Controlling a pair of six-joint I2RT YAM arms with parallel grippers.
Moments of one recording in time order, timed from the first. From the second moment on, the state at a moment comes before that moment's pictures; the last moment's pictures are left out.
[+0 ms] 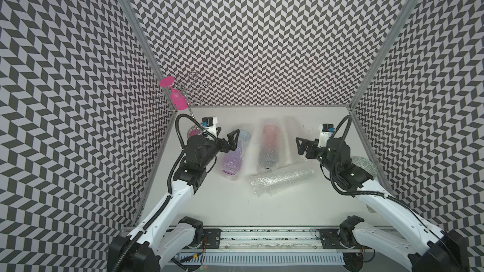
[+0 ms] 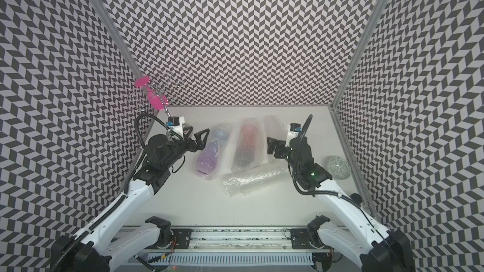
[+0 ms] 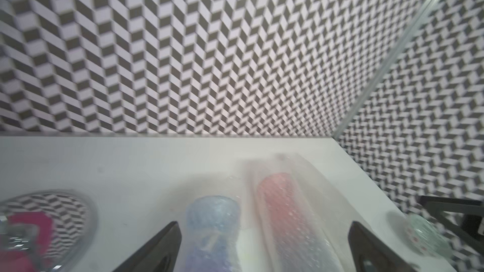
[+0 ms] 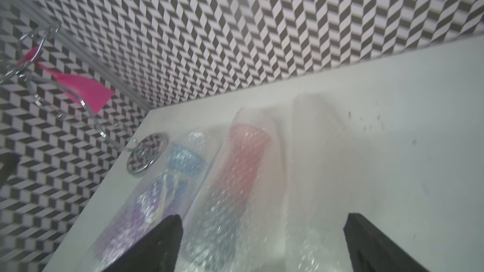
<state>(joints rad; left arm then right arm) -0.35 0.98 0.70 0.12 0.22 -0.34 0.54 0.97 0.71 -0.17 0.13 0.54</state>
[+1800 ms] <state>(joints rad) -0.64 1.53 0.96 -0.27 0.37 -0.40 0.60 1.08 0.38 -0.06 -0.15 0.82</state>
